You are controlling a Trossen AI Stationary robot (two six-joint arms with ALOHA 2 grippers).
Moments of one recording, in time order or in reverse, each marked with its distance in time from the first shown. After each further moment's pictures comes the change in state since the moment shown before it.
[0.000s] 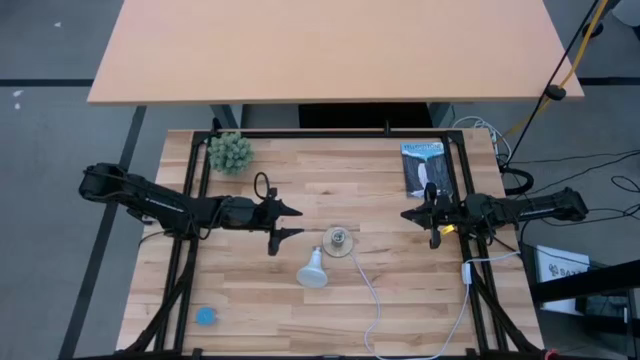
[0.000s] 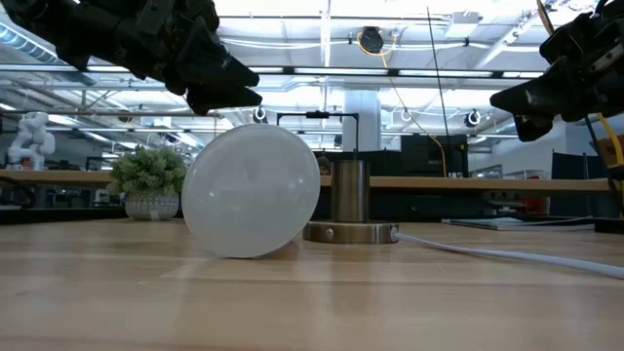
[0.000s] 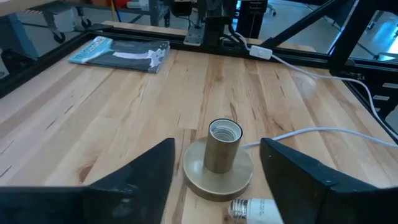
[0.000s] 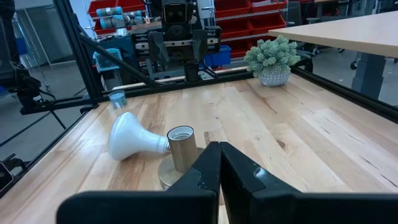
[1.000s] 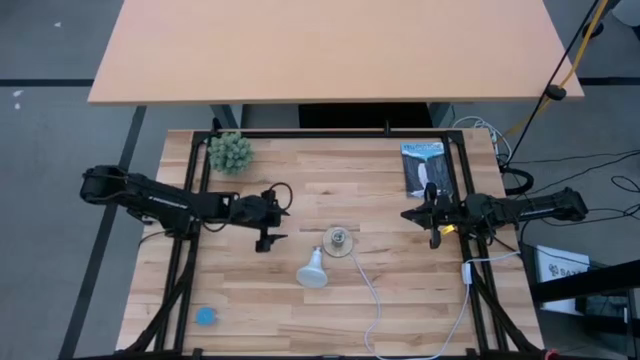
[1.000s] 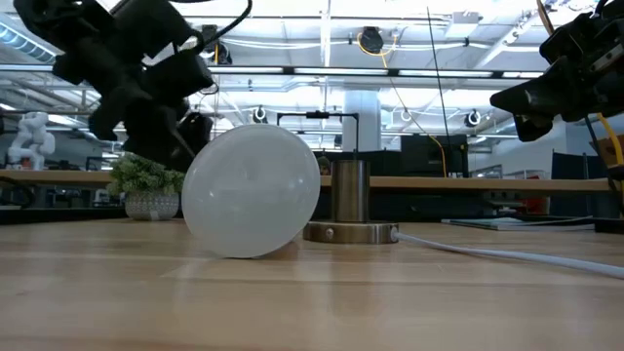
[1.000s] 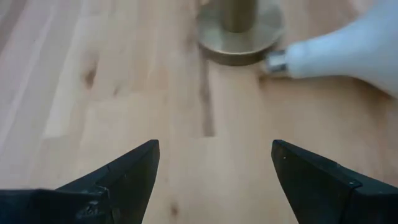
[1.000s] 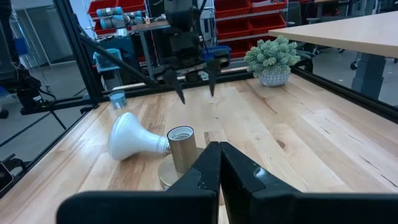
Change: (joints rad) left arm 0.095 0.019 0.001 -0.410 0.123 0.282; right arm 0.000 0.000 0.000 0.000 0.000 0.000
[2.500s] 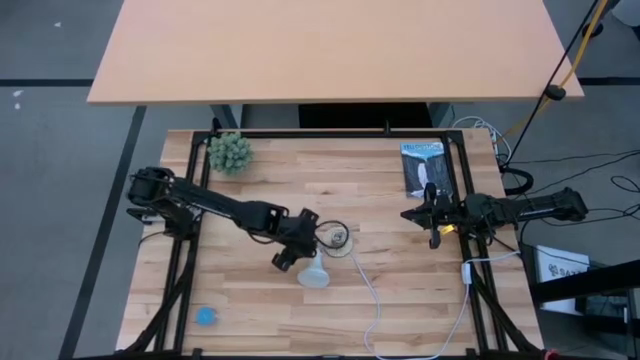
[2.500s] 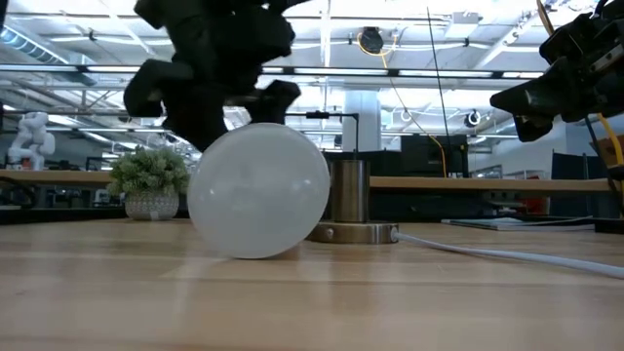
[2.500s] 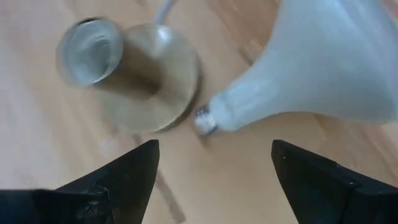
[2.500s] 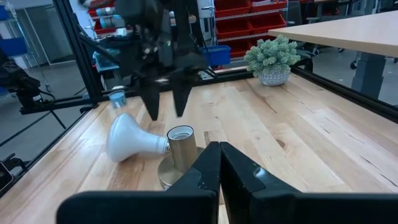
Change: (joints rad) left arm -0.147 0.464 0.629 -0.494 0.020 0.350; right arm 0.000 0.002 0.000 0.000 0.000 0.000
